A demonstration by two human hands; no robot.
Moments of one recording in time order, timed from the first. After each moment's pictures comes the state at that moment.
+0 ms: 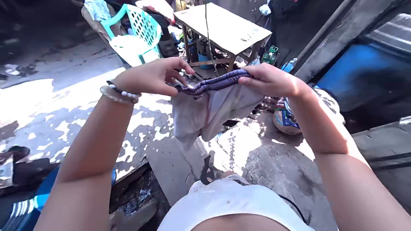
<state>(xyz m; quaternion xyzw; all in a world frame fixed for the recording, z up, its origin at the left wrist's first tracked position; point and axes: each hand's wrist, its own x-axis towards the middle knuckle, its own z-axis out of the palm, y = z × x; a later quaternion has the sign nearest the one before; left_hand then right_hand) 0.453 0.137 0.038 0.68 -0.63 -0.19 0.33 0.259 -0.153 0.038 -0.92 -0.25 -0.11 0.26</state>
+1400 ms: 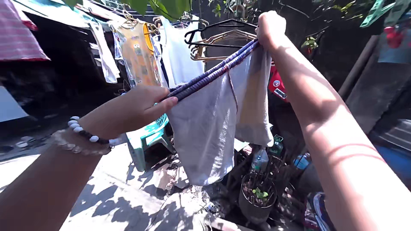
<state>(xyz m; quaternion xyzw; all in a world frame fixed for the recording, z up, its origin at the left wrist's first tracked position) 0.620 -0.007 0.216 0.77 -0.55 0.29 0.15 0.602 -0.383 0.362 -0.90 0.22 -0.38 -0.04</state>
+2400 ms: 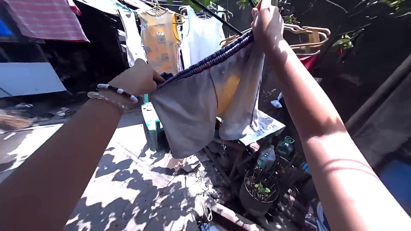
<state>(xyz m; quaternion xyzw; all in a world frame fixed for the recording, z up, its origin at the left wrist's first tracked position) 0.647 0.029 0.224 0.95 -0.25 0.17 0.12 0.614 -0.296 0.334 -0.88 0.07 -0.47 0.11</state>
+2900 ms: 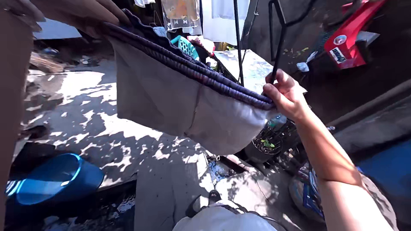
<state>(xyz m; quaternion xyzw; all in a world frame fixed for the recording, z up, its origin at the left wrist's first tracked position) 0.661 0.210 0.218 0.79 -0.61 -0.06 0.10 0.464 -0.252 0.062 -0.83 -0.33 -0.24 0.38</state>
